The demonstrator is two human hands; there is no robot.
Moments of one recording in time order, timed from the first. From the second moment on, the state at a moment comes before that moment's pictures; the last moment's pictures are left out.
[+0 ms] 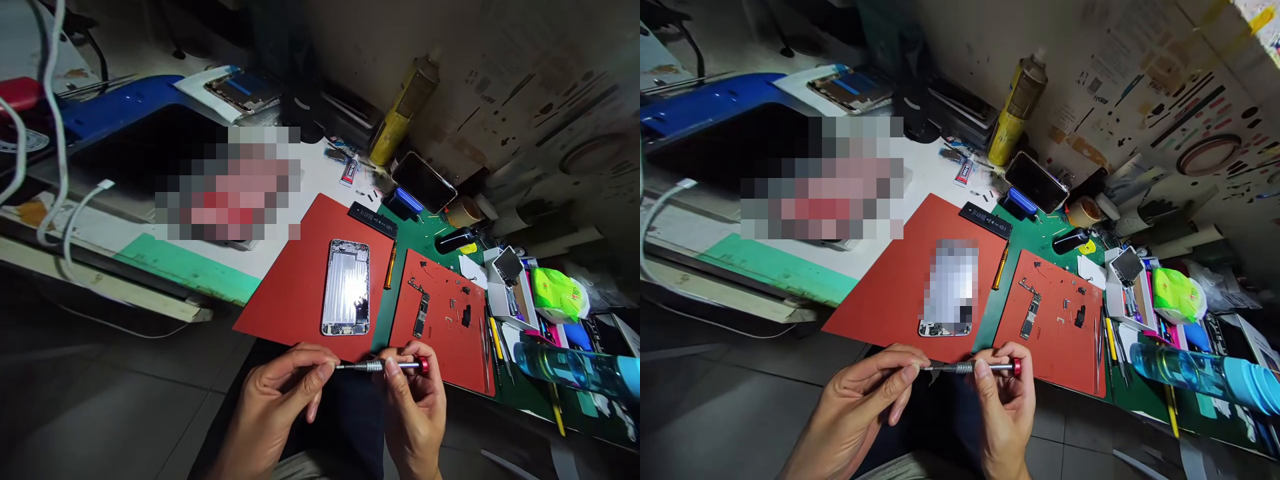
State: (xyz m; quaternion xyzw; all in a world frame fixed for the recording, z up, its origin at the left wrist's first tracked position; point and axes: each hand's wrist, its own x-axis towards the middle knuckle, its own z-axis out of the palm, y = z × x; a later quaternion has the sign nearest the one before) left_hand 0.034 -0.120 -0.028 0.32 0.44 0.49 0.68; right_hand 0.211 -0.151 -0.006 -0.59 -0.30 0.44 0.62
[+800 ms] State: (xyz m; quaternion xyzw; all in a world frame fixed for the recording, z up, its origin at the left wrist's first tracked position) left_hand 0.023 -0.117 -0.034 0.75 0.40 0.45 0.27; right_hand 0.209 -0.165 0.020 -0.62 -0.46 0.27 0.57
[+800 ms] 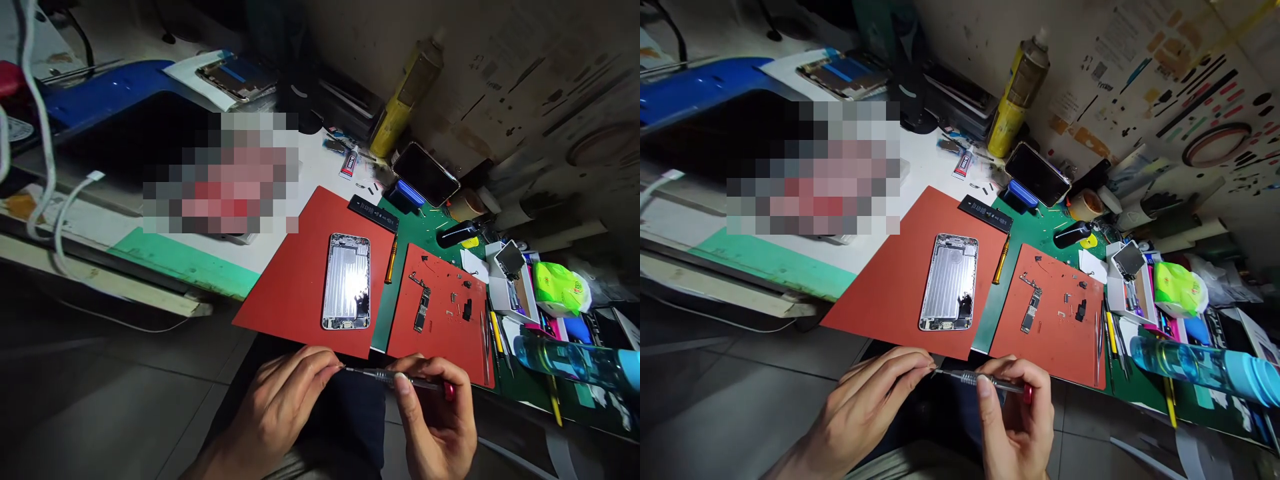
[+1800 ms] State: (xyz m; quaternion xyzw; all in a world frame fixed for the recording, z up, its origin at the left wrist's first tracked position) left_hand 0.022 -0.114 -0.026 0.78 0.38 0.44 0.24; right_hand 0.214 -0.165 0.031 -0.62 -0.52 0.28 0.52
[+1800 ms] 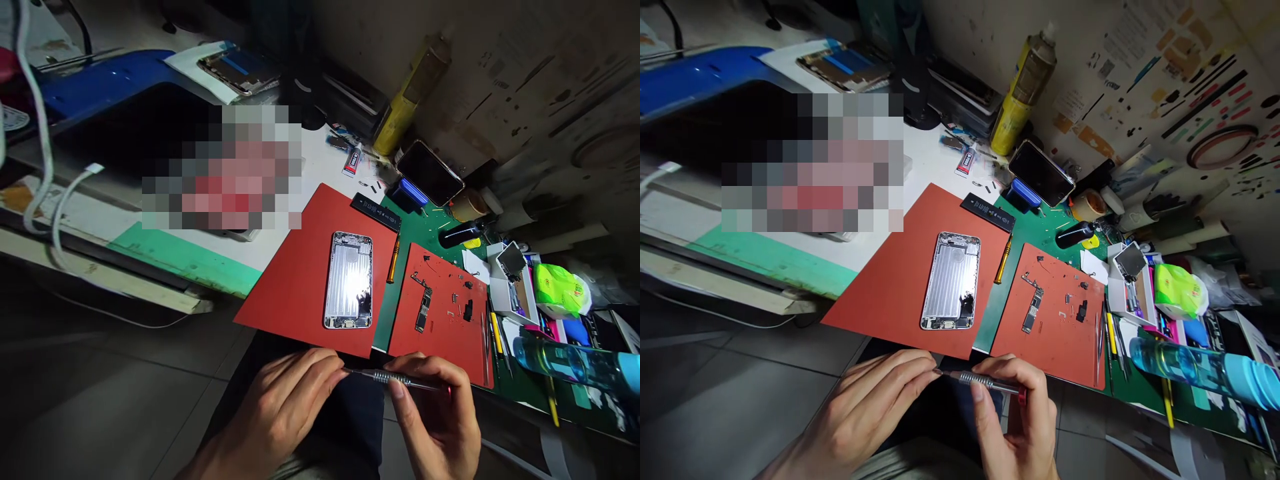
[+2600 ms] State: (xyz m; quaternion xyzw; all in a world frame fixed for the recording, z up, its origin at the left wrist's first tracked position) left_hand 0.023 -0.104 -0.048 0.82 0.38 0.43 0.04; right_hand 0.221 -0.116 0.040 -0.56 -0.72 0.14 0.39
